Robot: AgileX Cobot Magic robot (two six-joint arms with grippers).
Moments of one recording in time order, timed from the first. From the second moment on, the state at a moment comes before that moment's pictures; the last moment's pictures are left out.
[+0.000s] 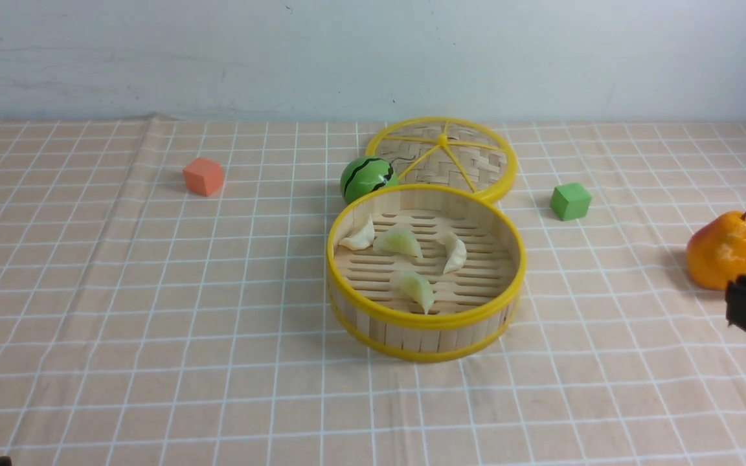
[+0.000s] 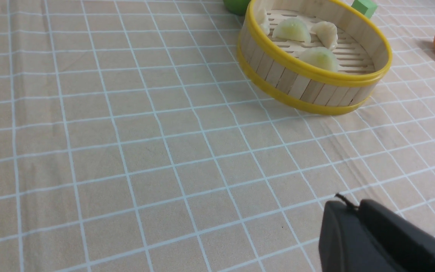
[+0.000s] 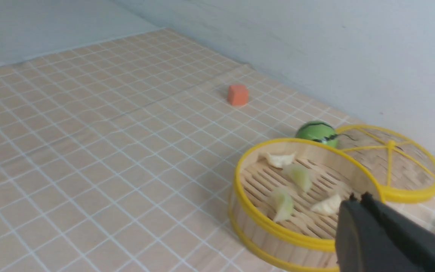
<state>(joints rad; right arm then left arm) 0.53 0.52 -0.58 0.34 0.33 -0.39 -0.51 0.22 -0.40 0.08 0.66 -0.36</state>
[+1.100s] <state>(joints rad) -0.05 -0.01 0.02 -0.06 0.38 0.18 -0.51 0.22 -0.40 0.08 0.66 -0.36</state>
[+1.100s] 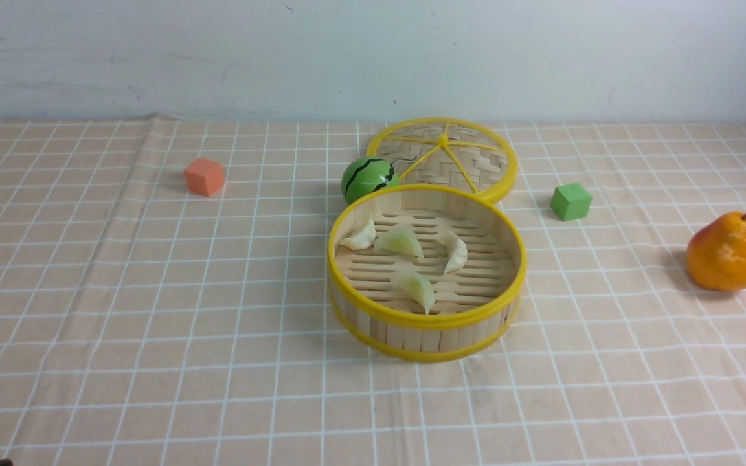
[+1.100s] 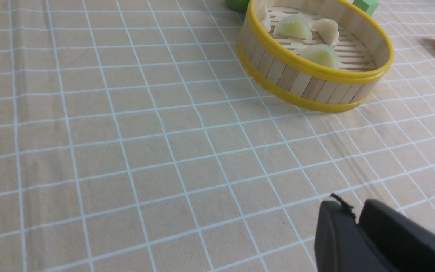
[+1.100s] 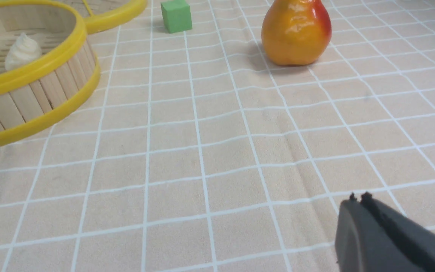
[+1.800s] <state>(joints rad) 0.04 -0.01 0.01 -0.04 0.39 0.17 -0.51 0.22 -0.40 0.08 0.67 -0.36</state>
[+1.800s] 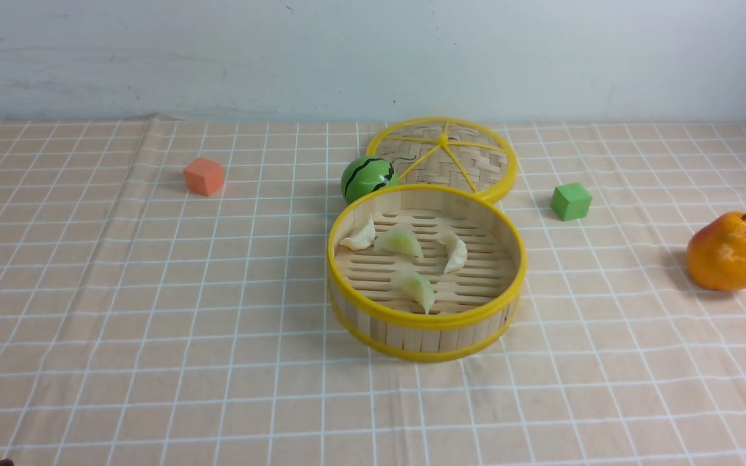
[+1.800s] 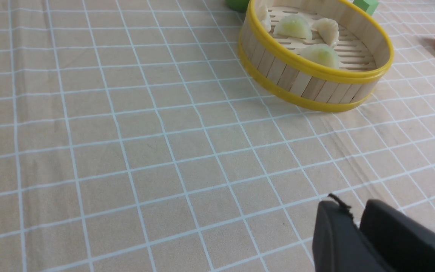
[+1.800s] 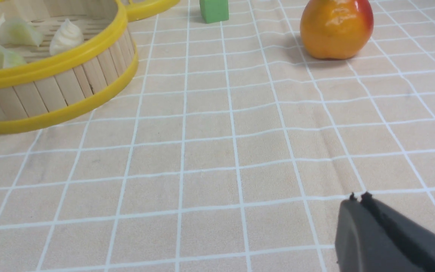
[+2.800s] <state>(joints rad) 0.04 -0.01 0.01 -0.03 0.39 0.17 -0.46 0.19 -0.33 0.07 0.47 -0.36</state>
